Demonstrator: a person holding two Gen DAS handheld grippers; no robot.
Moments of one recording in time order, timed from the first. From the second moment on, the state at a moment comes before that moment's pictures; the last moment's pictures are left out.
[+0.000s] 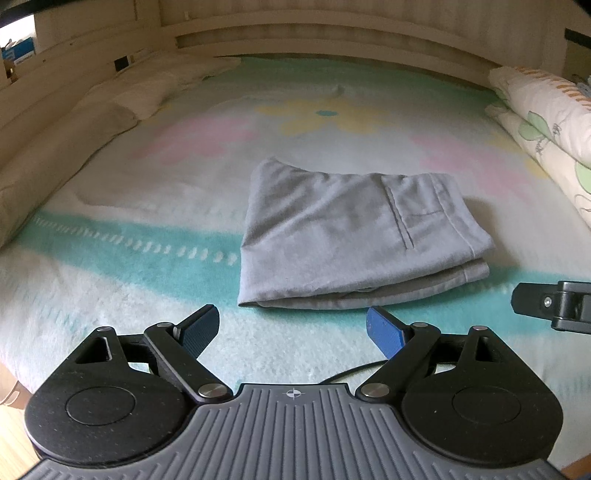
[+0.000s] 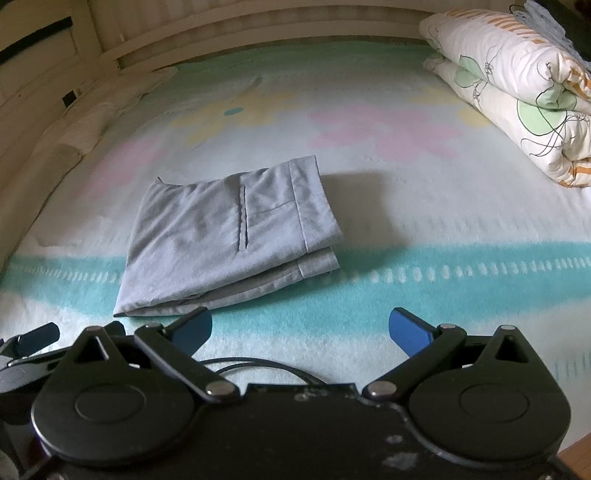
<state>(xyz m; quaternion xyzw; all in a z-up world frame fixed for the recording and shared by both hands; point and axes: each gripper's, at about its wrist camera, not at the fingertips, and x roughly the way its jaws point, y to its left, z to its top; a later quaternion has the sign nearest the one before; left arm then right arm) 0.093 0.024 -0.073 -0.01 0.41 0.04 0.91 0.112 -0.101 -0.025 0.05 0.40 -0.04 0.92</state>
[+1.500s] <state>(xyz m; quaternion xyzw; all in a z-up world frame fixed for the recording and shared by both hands) 0.095 0.021 -0.080 0.00 0.43 0.04 0.90 0.112 -0.101 -0.031 0.05 0.41 -0.04 0.91</state>
